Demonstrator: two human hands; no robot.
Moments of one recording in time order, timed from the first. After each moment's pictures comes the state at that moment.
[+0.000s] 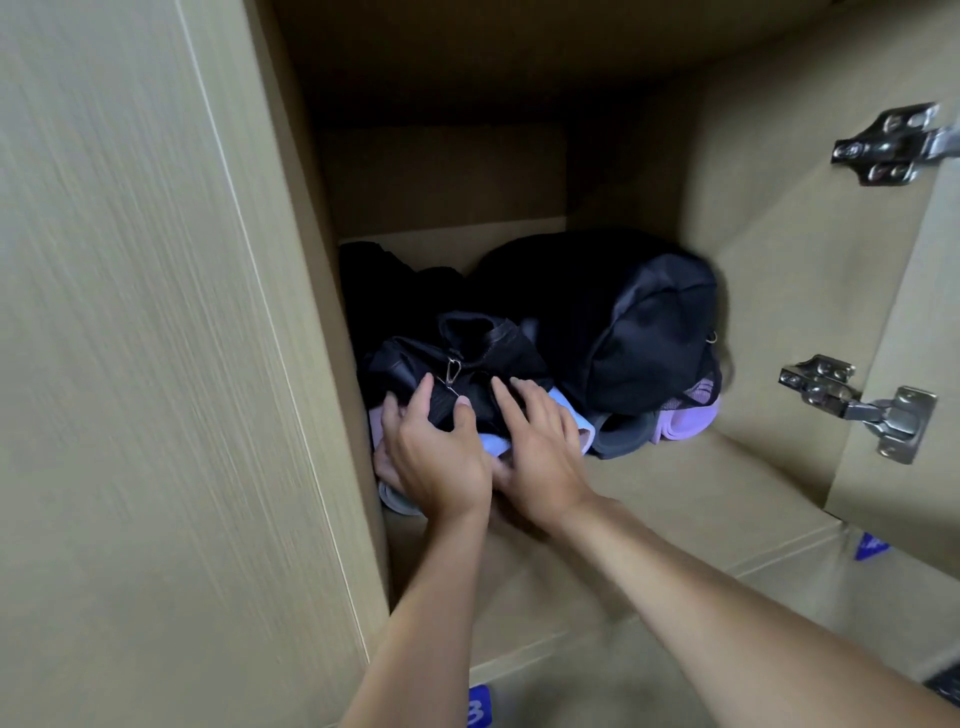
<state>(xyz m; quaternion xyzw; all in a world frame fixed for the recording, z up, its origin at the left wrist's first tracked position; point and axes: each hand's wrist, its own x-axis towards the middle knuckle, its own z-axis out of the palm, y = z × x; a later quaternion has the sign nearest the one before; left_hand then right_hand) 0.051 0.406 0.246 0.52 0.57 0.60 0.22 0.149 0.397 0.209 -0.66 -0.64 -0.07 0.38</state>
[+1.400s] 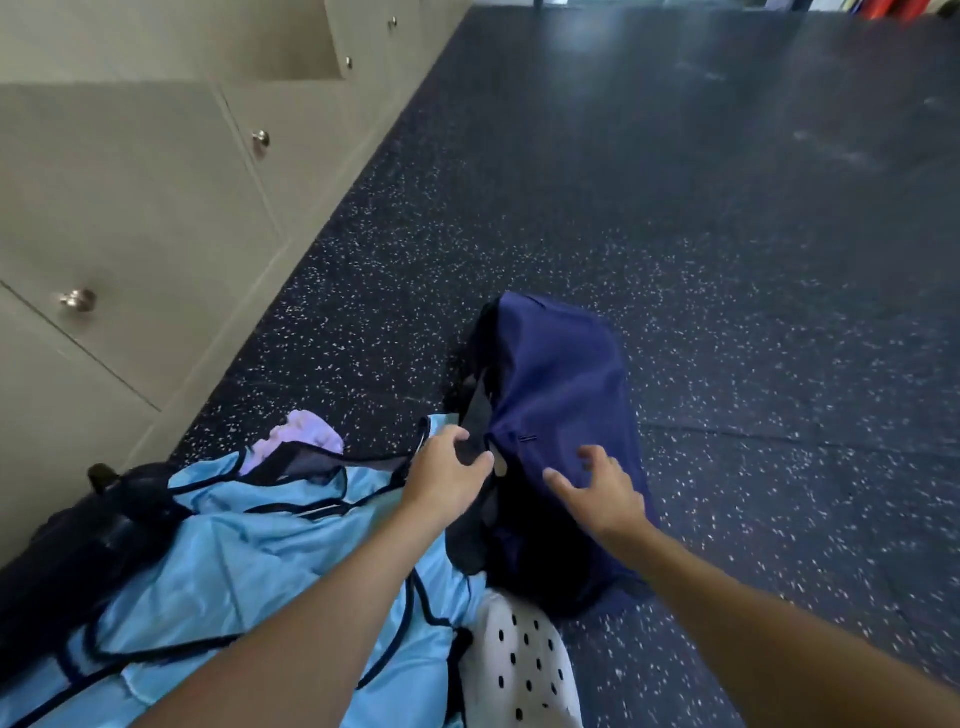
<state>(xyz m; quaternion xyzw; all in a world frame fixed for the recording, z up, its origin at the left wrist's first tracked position) 0.249 -0.126 -0.104 0.88 0.16 -0.11 0.42 0.247 -0.310 -0.135 -0.93 0.14 0.16 0.31</state>
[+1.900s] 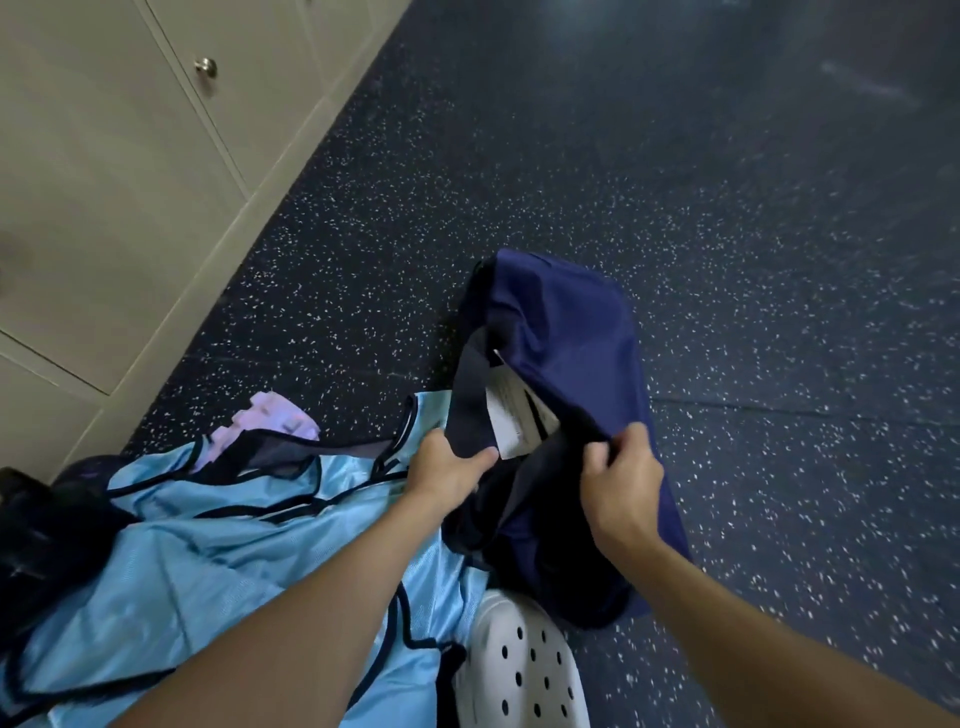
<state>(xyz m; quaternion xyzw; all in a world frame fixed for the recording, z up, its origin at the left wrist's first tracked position) 0.278 -0.130 -0.175 0.83 0.24 -0.16 0.48 0.252 -0.300 -0.145 -0.85 0.25 -0.06 0.46</state>
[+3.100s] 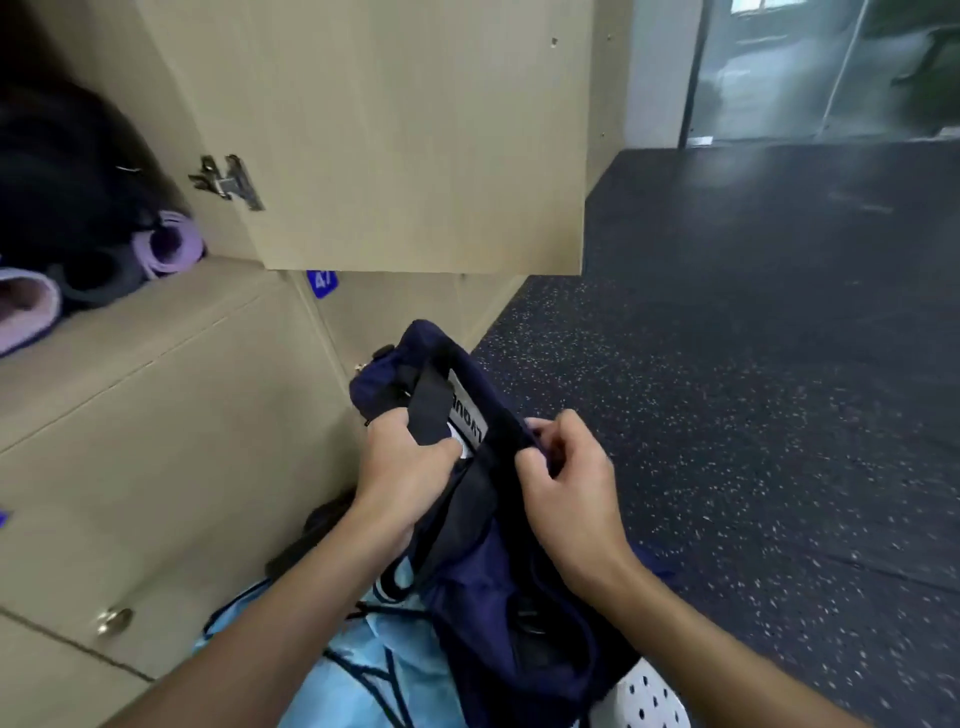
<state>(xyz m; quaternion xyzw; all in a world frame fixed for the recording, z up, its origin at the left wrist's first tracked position) 0.127 0.003 0.112 0.77 0.25 0.18 0.56 0.146 -0.140 0.098 -0.74 -0.12 -0.03 0.66</state>
